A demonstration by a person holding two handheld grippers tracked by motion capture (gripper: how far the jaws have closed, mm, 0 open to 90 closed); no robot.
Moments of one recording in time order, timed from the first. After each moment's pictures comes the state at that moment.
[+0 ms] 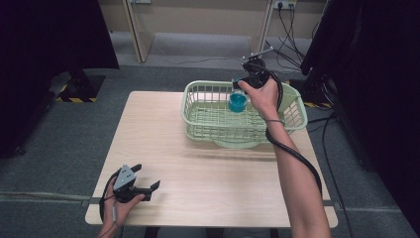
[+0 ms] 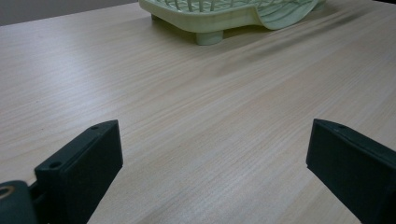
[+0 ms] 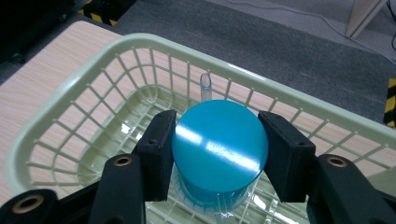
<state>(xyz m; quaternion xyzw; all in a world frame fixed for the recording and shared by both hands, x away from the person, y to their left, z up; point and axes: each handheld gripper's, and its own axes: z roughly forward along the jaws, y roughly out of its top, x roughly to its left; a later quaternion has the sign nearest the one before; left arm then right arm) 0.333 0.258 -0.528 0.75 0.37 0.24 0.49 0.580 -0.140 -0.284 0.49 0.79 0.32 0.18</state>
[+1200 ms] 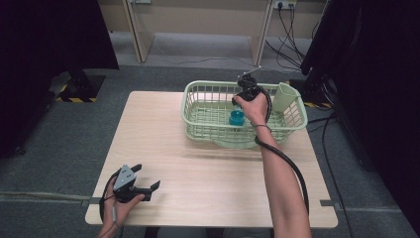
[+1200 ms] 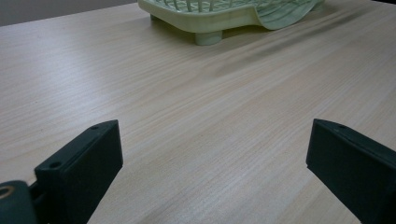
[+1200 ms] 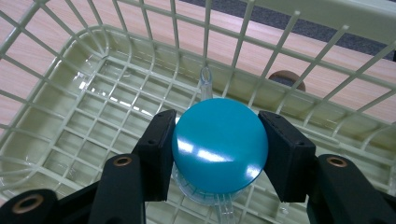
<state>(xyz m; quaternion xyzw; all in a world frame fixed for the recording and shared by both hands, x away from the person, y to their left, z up) 0.333 0.259 -0.528 0.75 0.37 0.24 0.49 0.617 -0.137 -0.371 0.55 0.79 0.24 0.14</state>
